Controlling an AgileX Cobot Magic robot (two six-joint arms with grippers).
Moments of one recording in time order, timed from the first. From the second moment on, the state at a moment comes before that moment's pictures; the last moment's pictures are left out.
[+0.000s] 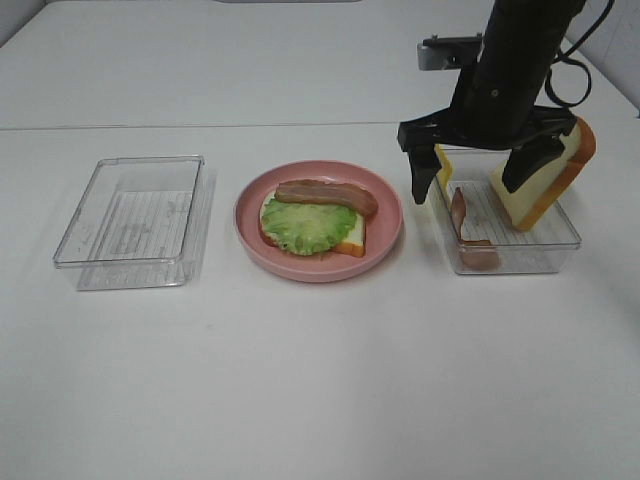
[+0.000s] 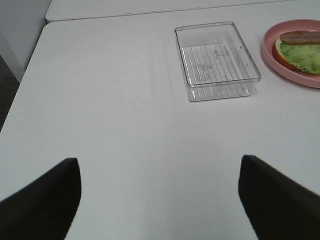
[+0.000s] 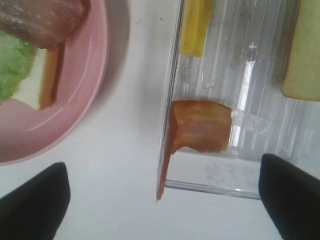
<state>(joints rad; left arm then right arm) 0.03 0.00 -0.52 -0.04 1.08 0.04 0.33 2.01 -1.54 -0.06 1.01 0.16</state>
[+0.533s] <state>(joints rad) 0.03 0.00 -0.52 -0.04 1.08 0.04 0.33 2.10 -1.54 -0.07 0.94 0.14</state>
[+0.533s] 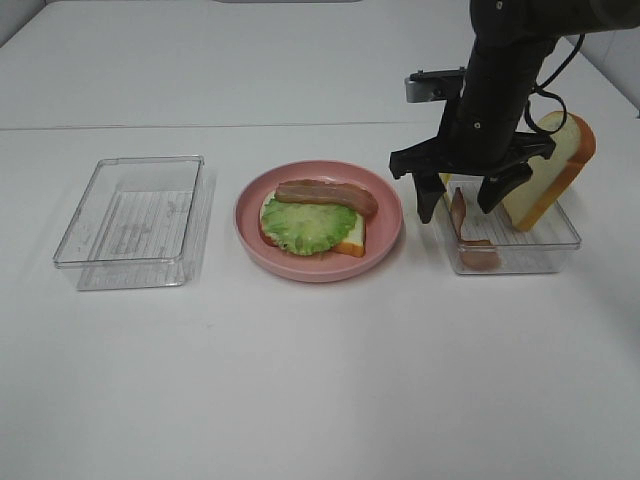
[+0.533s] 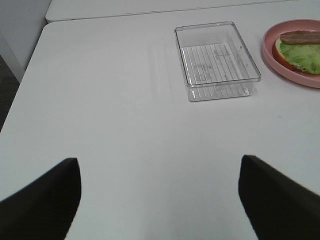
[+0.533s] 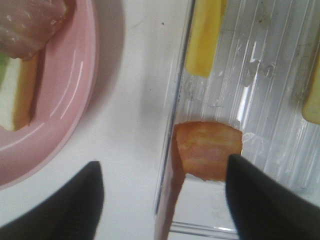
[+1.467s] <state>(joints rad) 0.03 0.00 -0.52 -0.04 1.08 0.04 0.33 2.02 -1.54 -0.09 1.01 0.15</state>
